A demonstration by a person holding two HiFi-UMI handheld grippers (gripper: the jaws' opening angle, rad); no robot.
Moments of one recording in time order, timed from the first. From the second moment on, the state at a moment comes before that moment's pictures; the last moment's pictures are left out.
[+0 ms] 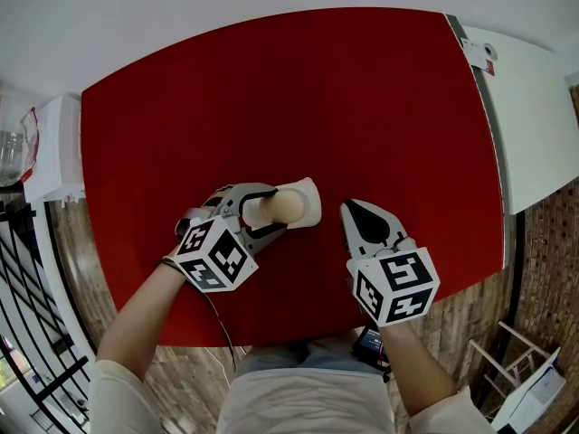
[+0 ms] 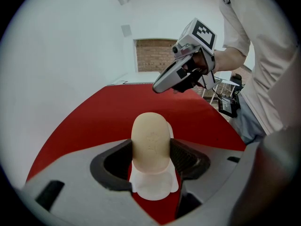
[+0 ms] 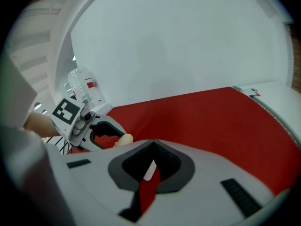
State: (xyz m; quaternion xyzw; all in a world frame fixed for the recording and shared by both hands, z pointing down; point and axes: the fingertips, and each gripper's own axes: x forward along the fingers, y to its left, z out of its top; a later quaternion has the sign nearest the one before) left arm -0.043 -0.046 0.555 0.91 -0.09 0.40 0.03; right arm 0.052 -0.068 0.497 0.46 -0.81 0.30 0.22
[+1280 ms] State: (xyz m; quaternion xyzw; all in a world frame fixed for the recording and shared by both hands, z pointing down) left arm -0.040 -0.044 0.583 0.90 -0.06 0.42 0.03; right arm 0.056 -0.073 0.509 0.46 -0.80 0.30 0.22
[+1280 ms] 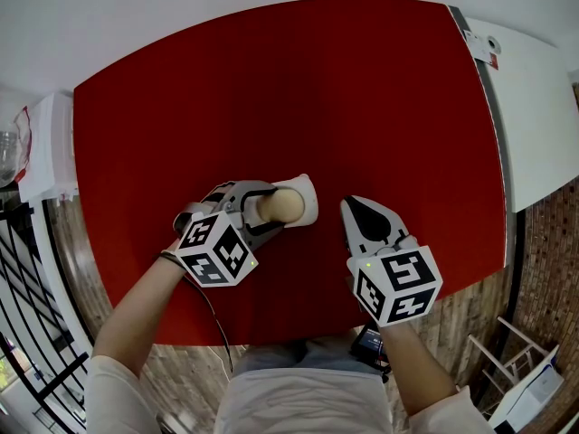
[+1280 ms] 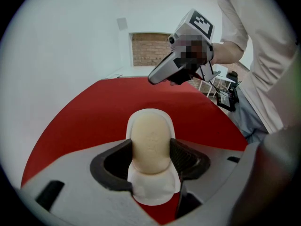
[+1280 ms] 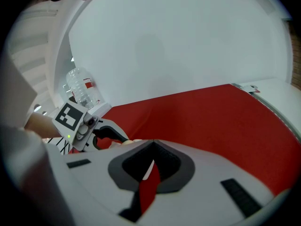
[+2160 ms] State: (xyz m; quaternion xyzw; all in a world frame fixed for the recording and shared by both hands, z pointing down) left arm -0.036 -0.043 0.584 0.90 -0.05 0.42 0.05; right arm 0.055 -0.075 0.512 0.46 -0.81 0.31 0.22
